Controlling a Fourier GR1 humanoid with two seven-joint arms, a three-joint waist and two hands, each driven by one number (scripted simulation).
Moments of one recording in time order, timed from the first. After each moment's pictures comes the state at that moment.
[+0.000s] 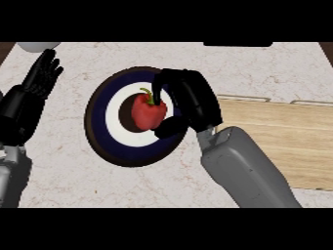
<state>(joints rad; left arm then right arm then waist) -0.28 0.30 0.05 -1.64 0.07 -0.05 0.15 -0.68 -0.04 0.43 -1.41 0.57 -0.18 0.30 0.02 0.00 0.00</state>
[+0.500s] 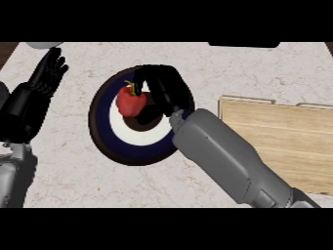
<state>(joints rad) -0.30 0.28 0.05 -1.62 0.05 -0.05 0.14 -0.94 0.00 0.57 -0.95 0.43 -0.40 0.28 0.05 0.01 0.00</state>
